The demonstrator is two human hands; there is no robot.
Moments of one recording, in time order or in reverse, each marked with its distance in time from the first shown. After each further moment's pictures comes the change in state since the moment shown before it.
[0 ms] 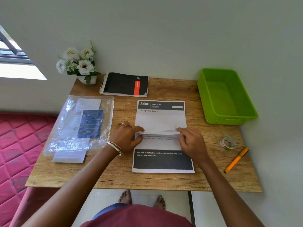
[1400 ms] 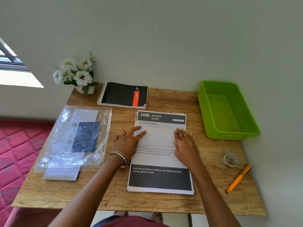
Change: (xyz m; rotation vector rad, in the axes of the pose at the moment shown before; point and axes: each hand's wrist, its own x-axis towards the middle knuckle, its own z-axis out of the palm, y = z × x) left_hand 0.034 0.001 0.023 0.110 -0.019 -0.192; right_hand 0.037 0.012 0.027 -0.295 -0.474 0.304
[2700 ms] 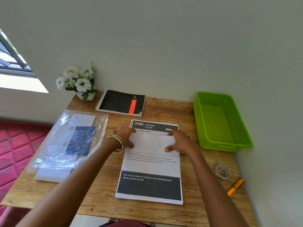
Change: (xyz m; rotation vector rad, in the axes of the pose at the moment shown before) left_hand 0.046 0.015 -0.049 -0.145 -0.280 -0.155; right_hand 0.051 0.014 -0.051 0.211 -0.299 0.112
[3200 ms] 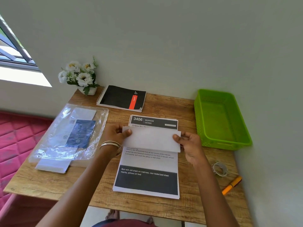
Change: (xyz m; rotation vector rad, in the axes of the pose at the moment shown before) left_hand -0.046 0.007 0.020 -1.210 0.445 -0.212; right_hand -0.042 0.018 0.007 1.400 0.180 0.048
